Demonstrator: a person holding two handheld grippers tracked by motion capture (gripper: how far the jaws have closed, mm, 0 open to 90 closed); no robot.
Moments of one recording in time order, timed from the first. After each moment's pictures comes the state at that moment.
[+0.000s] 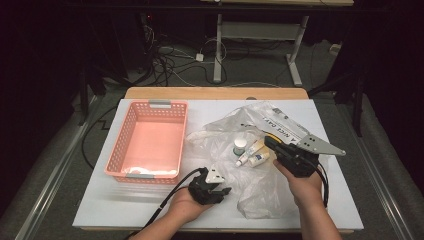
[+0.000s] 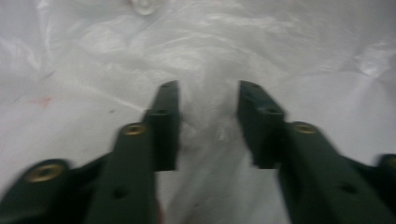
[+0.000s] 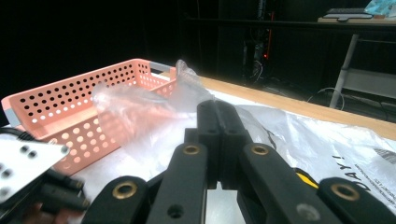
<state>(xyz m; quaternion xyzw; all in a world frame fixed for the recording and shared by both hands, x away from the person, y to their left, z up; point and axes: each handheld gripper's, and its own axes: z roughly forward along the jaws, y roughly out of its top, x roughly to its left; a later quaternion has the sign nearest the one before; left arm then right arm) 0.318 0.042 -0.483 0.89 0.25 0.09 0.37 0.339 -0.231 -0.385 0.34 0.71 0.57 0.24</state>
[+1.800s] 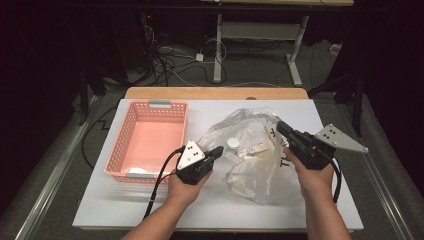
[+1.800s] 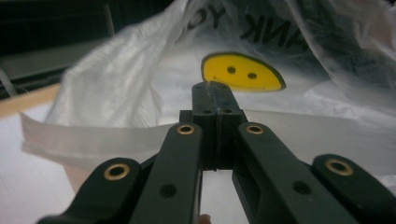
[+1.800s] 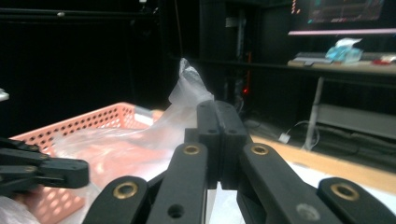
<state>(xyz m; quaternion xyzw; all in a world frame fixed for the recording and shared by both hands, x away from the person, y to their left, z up) 0.330 0.075 -0.404 0.74 0.29 0.19 0.57 0.336 -0.245 -0.346 0.34 0.65 0.61 0.29</state>
